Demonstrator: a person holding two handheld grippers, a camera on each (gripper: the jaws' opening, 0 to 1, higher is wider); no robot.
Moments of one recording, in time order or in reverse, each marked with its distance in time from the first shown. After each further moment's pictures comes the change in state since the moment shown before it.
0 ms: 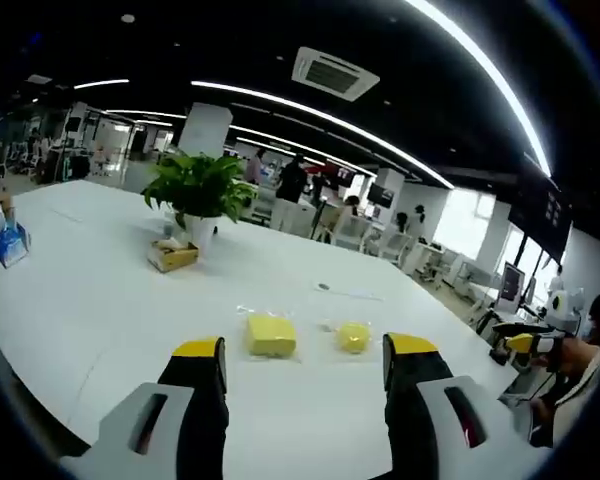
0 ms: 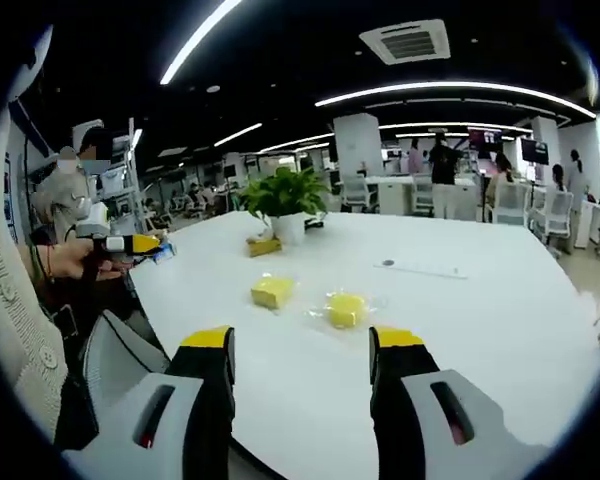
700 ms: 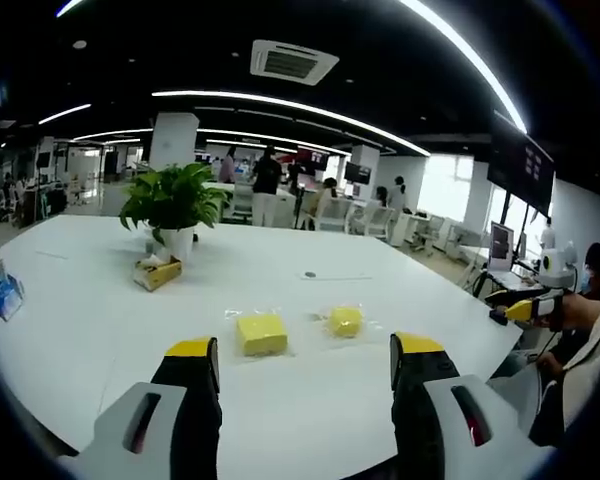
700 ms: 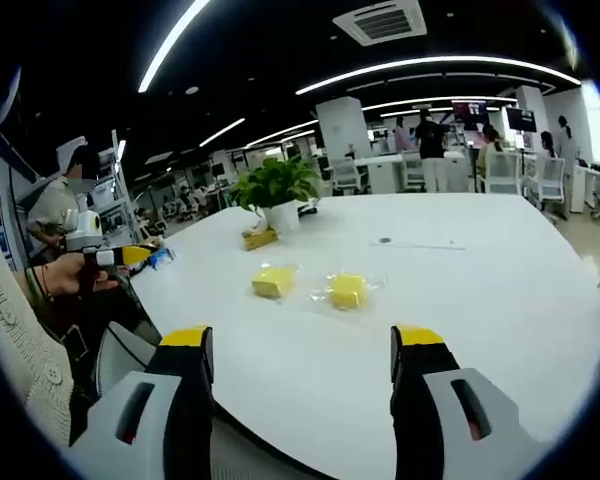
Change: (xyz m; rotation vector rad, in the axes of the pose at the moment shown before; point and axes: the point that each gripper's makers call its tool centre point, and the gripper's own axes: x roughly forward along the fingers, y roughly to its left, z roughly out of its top) left arm 0.000 -0.022 -0.001 0.160 0.063 -0.058; right arm -0.002 0.002 -0.008 0.083 0.051 -0.011
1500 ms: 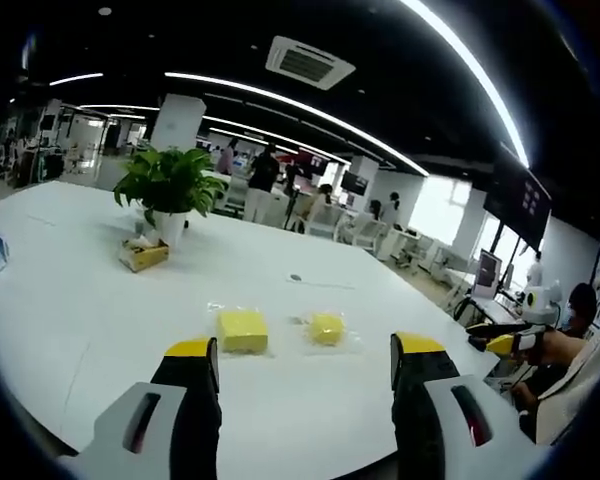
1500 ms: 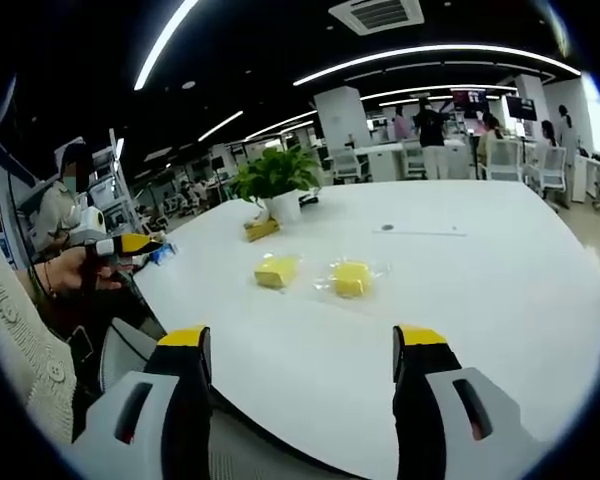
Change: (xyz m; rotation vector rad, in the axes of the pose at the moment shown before) left arm 0.004 -0.003 0.003 -0.139 -0.010 -0.056; right arm 0.003 0.001 -0.010 0.032 0.044 0.012
